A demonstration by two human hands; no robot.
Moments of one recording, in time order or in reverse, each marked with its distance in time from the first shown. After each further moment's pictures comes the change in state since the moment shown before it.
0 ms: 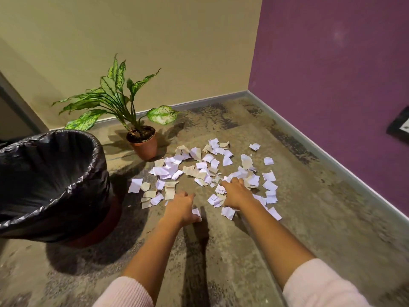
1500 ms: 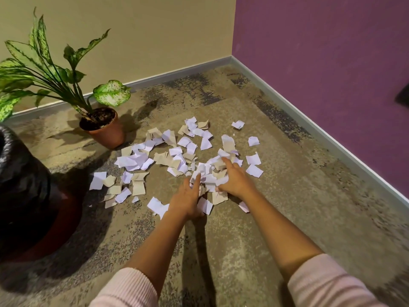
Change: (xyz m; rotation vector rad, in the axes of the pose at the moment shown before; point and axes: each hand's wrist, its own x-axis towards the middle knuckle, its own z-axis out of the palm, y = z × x) left_hand 0.088 0.073 0.064 0.024 -0.028 0.126; right_hand 0.063 0.105 0.034 0.351 0.083 0.087
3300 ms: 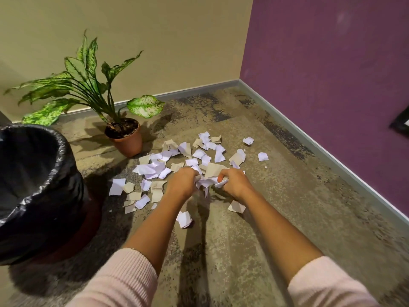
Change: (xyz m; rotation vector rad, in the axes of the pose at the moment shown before) left_hand -0.015 -0.050 -0.095 -0.122 0.264 0.010; right_hand -0.035 -0.096 -0.022 0.013 0.068 -0.035
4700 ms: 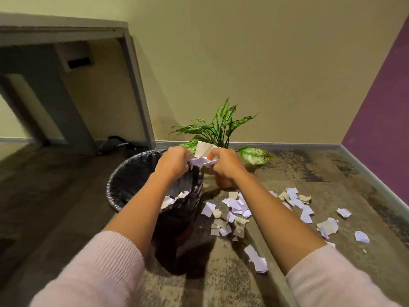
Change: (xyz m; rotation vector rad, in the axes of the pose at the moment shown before) left_hand -0.152 -0.167 -0.253 0.039 0.460 -0.410; right_hand -0.028 -0.337 -0.016 0.040 -0.020 -0.588
